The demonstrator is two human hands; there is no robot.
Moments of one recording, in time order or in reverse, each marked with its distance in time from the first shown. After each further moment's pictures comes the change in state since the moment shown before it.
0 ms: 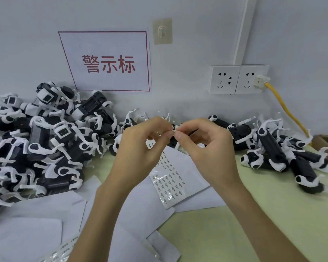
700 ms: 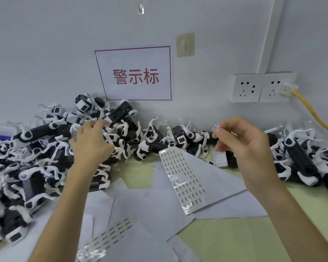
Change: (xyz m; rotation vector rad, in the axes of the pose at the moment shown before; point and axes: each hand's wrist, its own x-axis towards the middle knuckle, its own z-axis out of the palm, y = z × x) left_hand 0.004 -0.092 -0.119 0.862 0.019 -0.732; right_hand 0.015 -0.006 -0.024 0.259 -0.056 0.084
